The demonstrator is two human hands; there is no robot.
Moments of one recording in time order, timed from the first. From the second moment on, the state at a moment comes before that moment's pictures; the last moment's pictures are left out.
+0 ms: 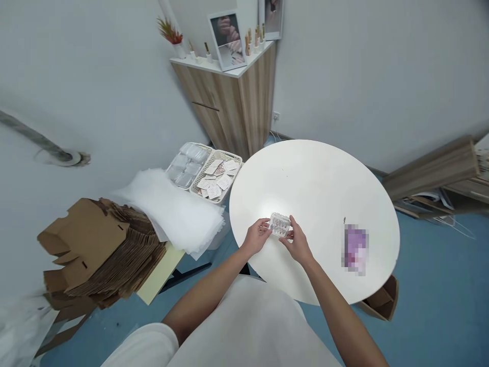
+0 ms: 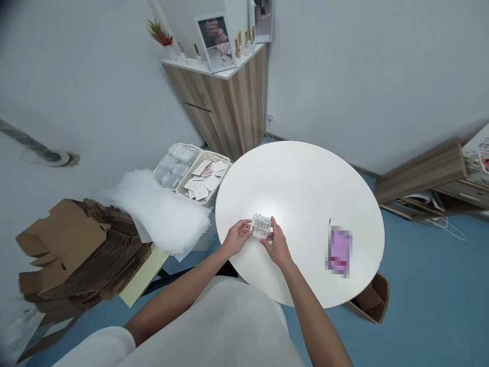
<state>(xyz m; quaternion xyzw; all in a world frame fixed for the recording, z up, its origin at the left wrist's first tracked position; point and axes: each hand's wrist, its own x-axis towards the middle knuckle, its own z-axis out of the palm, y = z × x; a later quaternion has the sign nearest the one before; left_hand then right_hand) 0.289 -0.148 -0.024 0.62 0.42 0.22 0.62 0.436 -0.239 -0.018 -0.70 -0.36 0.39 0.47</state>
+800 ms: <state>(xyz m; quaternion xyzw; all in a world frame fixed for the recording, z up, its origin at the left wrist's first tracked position) 0.237 0.010 -0.086 0.63 0.49 0.12 0.59 0.376 -0.027 -0.093 -0.79 -0.32 0.38 0.37</state>
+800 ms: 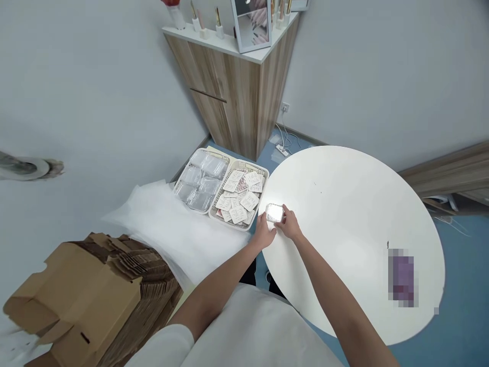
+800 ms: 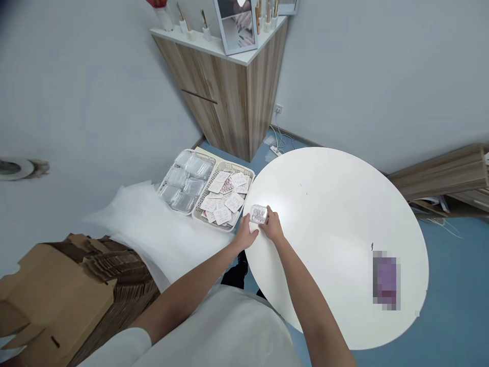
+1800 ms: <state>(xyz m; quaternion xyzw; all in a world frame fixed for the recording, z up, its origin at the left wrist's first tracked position) 0.231 -0.007 -0.087 0.65 0.47 0.14 0.58 0.362 -0.071 -0.087 -0.82 -0.37 0.34 0.28</state>
